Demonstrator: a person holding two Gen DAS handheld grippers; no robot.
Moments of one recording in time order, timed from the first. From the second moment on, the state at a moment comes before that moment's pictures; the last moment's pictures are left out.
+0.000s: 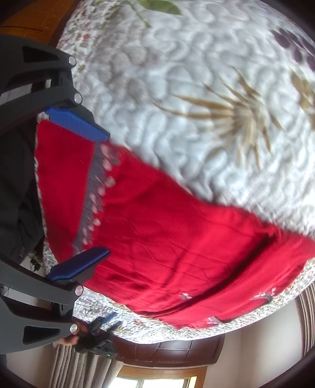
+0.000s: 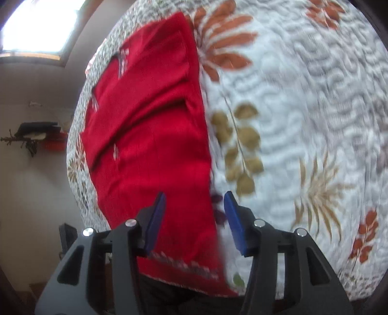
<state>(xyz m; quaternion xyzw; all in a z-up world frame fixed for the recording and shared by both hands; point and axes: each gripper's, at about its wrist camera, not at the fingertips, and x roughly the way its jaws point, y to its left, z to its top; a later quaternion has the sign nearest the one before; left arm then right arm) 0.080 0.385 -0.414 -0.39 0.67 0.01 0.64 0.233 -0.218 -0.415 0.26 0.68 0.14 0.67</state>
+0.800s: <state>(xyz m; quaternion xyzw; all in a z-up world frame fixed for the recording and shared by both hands) 0.011 0.358 -0.479 -0.41 0.71 -0.04 0.57 0.072 -0.185 -0.493 0.22 0.76 0.17 0.59</state>
